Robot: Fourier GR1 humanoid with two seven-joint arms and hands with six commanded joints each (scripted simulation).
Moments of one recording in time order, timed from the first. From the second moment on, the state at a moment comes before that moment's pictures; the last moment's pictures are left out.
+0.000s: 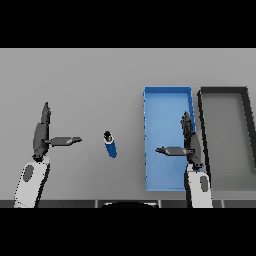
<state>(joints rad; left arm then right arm) -0.11 0.43 -0.16 -1.48 0.24 0.26 0.01 0.00 0.00 0.00 -1.57 0.00 0.00 0.00</state>
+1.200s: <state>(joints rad) -0.06 0.62 -0.37 -1.60 0.26 -0.28 -0.06 0.04 -0.14 0.09 -1.63 0.14 0.08 -0.06</state>
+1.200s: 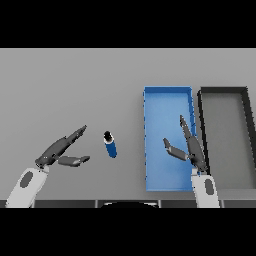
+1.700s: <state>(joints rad) -0.12 0.42 -0.50 -1.52 0.10 -0.20 -0.07 0.07 -0.14 0.09 -1.66 0.12 0.09 -0.04</state>
